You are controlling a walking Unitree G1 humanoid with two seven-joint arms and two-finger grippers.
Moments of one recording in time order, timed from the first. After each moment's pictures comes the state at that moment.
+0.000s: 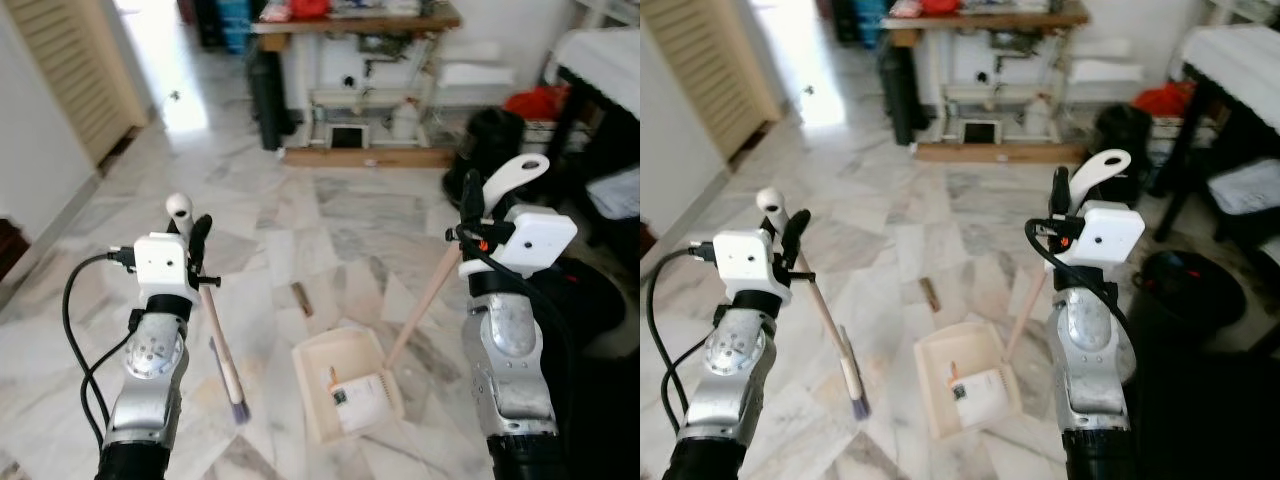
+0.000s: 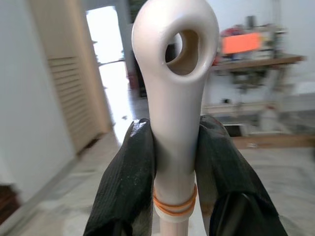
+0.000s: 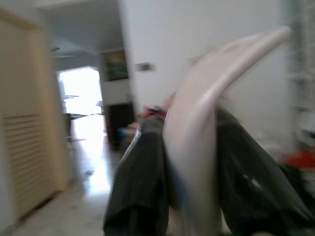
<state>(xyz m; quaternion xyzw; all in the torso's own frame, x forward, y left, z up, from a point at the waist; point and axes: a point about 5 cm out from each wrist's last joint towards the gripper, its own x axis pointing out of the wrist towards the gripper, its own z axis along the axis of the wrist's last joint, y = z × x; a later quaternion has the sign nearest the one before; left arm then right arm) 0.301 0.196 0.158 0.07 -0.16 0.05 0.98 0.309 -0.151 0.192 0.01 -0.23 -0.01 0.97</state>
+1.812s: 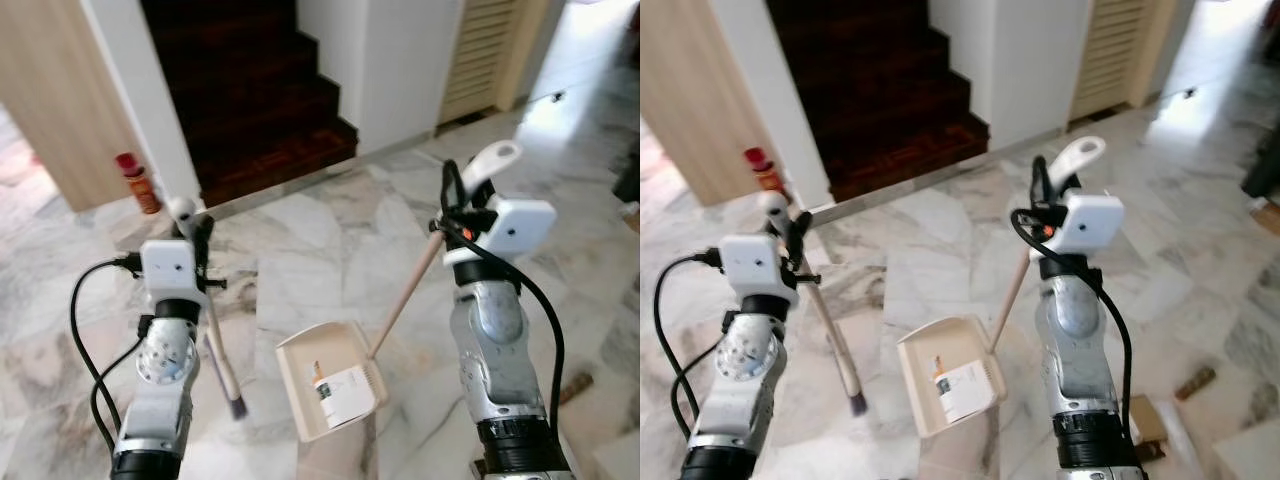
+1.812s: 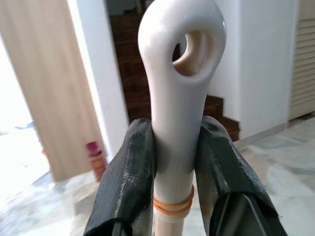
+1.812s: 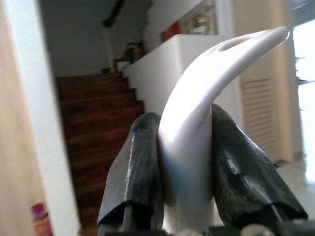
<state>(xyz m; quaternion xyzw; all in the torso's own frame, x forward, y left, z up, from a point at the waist) 0.290 0.175 0.151 0.08 -0.16 0.04 0.98 0.315 -0.152 0.190 0.02 -0.22 0.01 0.97</state>
